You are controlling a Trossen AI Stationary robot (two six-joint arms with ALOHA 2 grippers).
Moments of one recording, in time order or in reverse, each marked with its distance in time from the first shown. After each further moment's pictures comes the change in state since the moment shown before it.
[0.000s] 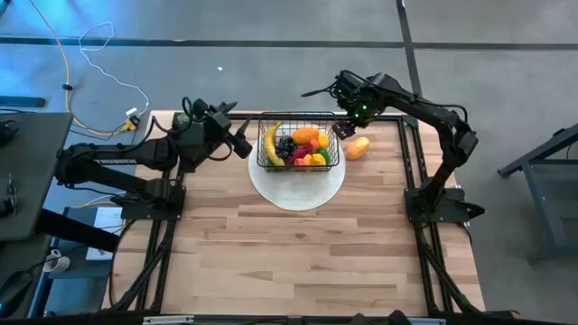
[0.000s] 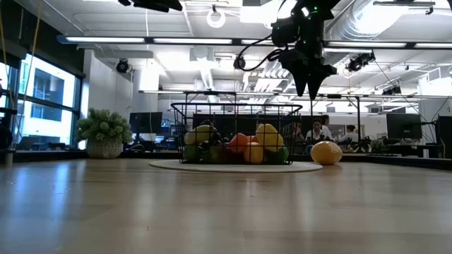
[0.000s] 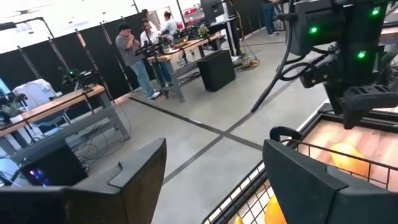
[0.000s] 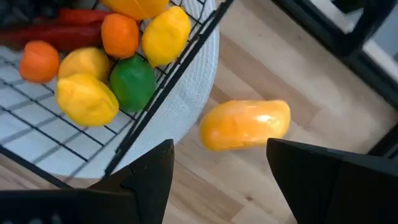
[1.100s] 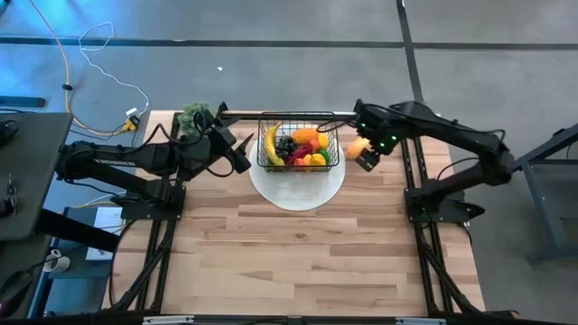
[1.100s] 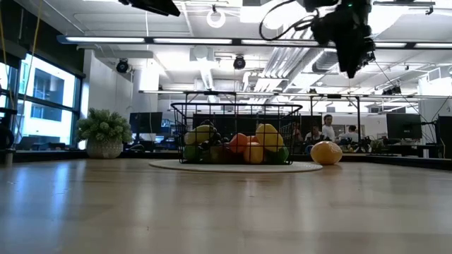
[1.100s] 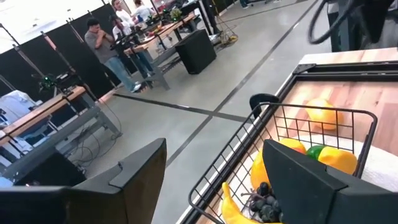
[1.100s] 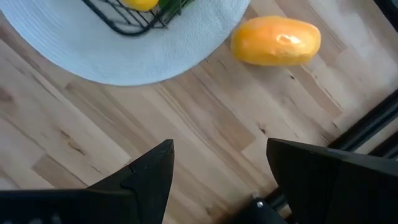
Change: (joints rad) left arm -0.109 0.000 0.000 -0.170 -0.016 -0.001; right arm 0.233 -0.365 -0.259 -0.102 0.011 0.080
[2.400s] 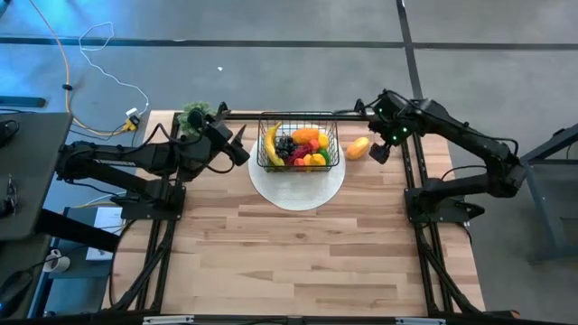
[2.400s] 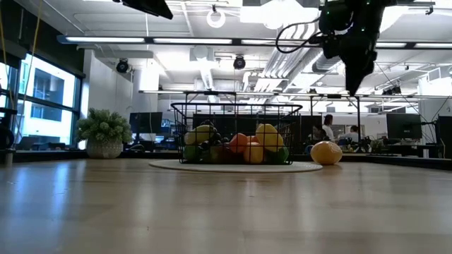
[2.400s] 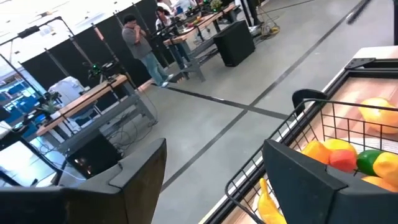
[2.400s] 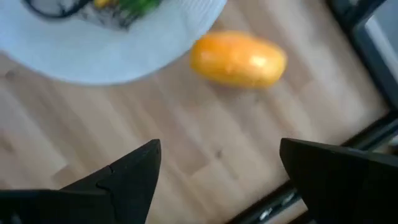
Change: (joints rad) left arm 0.001 0.000 0.000 0.000 -0.178 -0.003; right arm -0.278 -0.134 -0.224 0.197 -0.053 -0.436
